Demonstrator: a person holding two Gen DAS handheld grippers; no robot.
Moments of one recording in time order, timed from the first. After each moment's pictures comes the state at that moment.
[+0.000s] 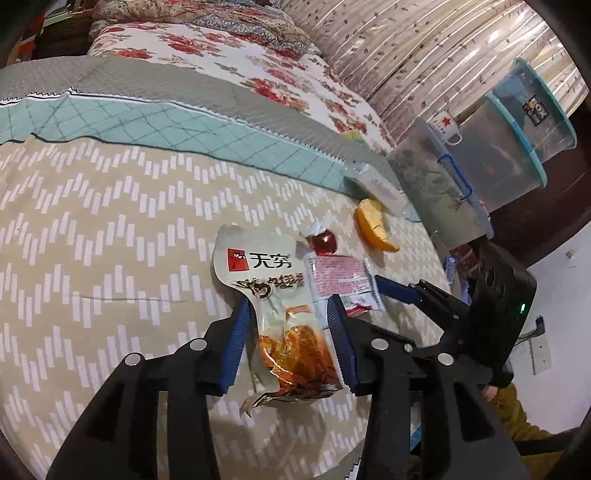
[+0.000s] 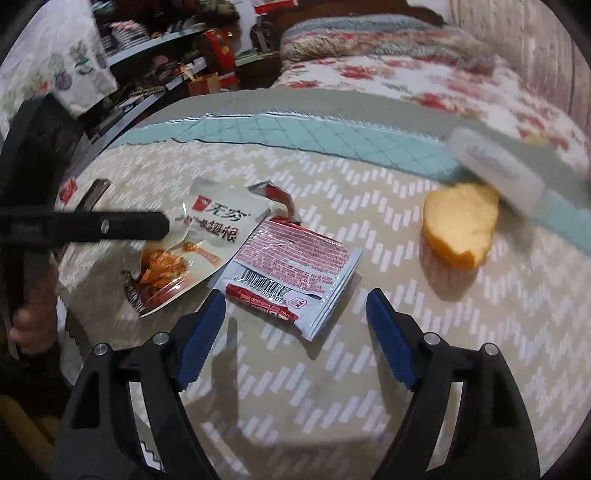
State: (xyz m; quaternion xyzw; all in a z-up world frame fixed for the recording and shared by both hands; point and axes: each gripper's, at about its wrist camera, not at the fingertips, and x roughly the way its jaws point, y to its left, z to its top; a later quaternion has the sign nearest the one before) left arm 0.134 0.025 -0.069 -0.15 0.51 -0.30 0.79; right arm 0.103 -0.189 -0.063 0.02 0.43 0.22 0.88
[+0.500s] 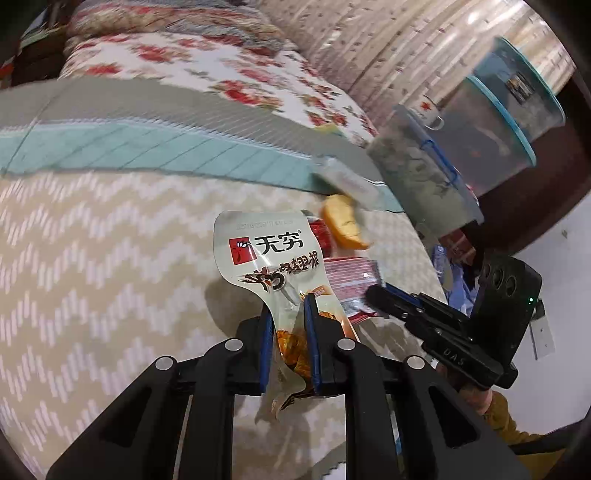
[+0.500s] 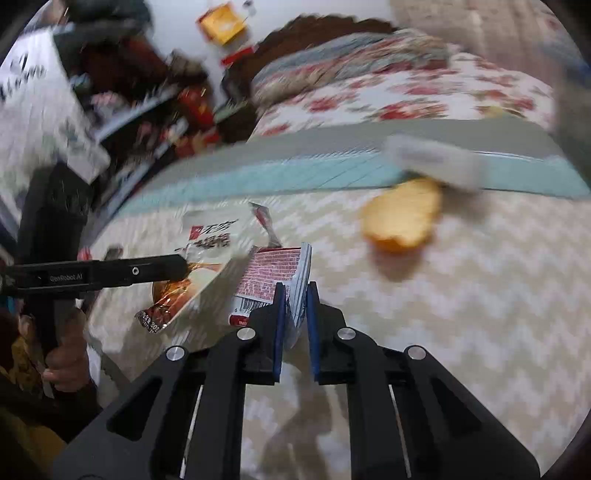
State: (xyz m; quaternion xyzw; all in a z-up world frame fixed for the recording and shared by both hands) left arm 0.128 -0.020 -0.045 -0.12 0.49 -0.34 0.79; right arm 0.073 -0.249 -0.054 0.15 0.36 0.18 0.90
